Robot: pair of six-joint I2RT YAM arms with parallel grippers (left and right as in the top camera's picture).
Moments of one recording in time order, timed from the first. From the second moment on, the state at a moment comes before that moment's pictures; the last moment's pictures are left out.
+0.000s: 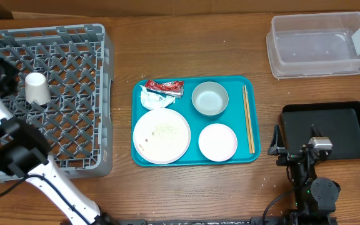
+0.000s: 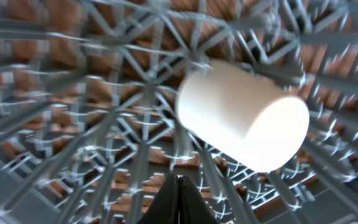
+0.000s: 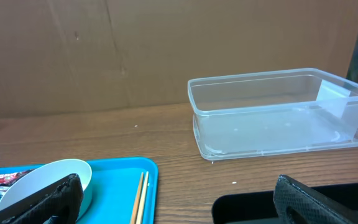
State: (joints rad) left arm 0.61 2.36 2.52 -1.60 0.02 -0.41; right arm -0.02 0.01 0.02 -0.04 -0.03 0.10
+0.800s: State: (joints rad) left arm 0.60 2.16 2.71 -1.69 0.41 -0.33; right arm -0.02 0.01 0.02 -0.04 -0.03 0.10
